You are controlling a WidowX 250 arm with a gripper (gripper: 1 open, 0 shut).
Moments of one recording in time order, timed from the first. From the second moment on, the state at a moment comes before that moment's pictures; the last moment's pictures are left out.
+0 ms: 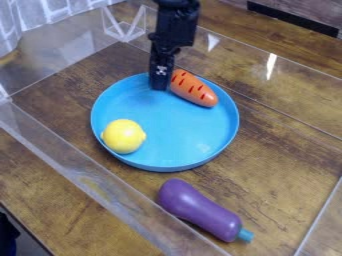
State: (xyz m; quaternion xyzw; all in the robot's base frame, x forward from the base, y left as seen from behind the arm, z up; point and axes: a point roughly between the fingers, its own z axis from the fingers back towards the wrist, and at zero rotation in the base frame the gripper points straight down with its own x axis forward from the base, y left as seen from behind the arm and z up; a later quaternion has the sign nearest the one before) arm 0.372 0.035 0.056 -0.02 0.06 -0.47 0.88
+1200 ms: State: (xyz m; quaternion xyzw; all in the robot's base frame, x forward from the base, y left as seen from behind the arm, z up) arm 0.379 0.014 0.040 -0.03 0.08 -0.60 0.80
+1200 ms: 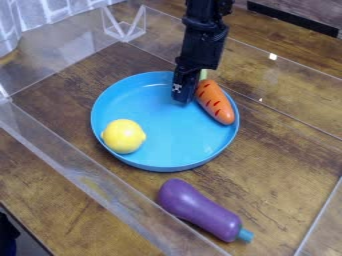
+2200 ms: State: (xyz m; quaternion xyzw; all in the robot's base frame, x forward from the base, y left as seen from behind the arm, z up) arm 0.395 -0.031 0.061 0.01 0.07 -0.63 0.77
